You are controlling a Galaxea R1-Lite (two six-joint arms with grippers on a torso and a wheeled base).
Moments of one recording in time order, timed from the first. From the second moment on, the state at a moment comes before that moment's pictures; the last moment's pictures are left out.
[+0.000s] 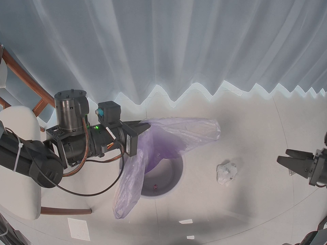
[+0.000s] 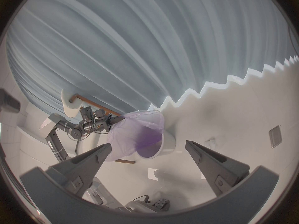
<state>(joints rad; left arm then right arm) -0.50 1.76 -0.82 -0.77 -0.30 0.09 0.25 0.95 -0.52 -0.15 0.27 0.35</state>
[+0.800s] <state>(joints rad) -0.51 1.67 -0.72 -0.79 -0.28 0.02 0.49 1.52 -0.78 -0.32 0.00 0.41</state>
